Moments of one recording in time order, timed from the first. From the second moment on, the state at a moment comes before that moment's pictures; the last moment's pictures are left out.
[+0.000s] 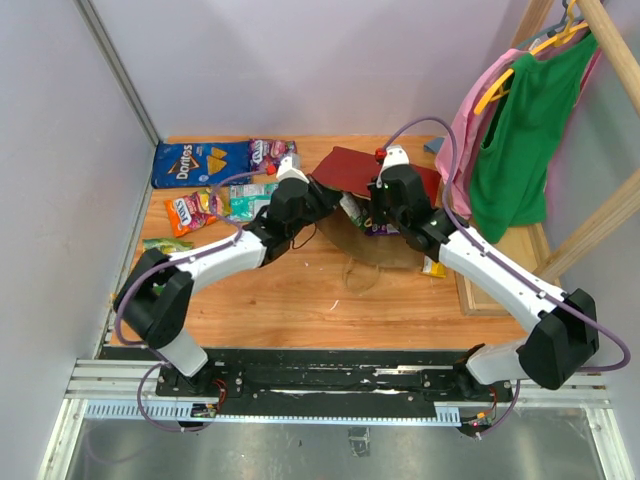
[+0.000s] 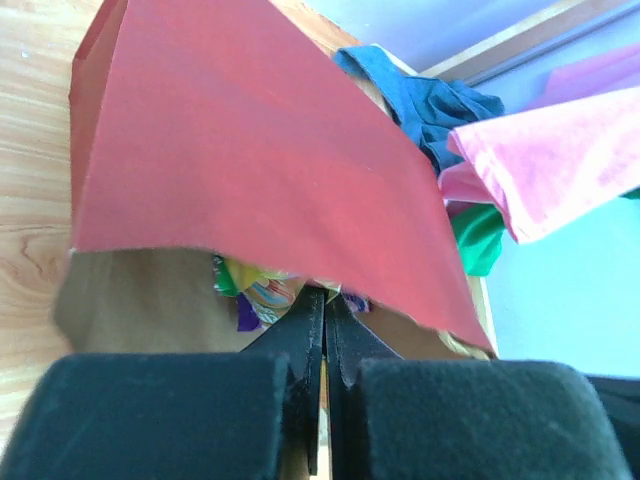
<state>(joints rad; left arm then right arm) -0.67 1.64 1.02 0.39 -0.21 -0.92 0.64 1.37 1.17 -0.32 0.27 0.23</state>
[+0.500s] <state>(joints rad) -0.65 1.11 0.90 0.03 0.00 -0.77 0.64 1.39 1.21 -0.33 0.29 0.26</state>
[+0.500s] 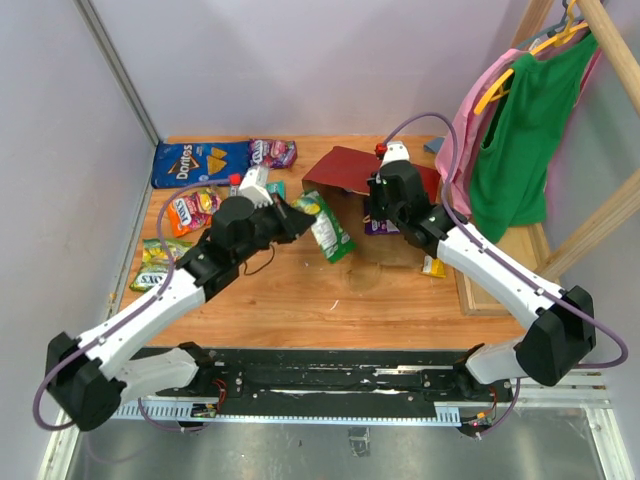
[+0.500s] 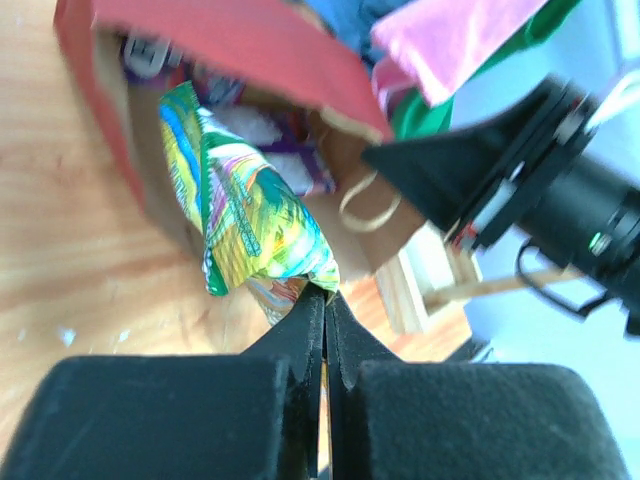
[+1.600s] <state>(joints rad) -0.05 0.99 0.89 -1.12 -0.48 -1.56 0.64 1.41 1.22 -0.34 0.25 0.30</state>
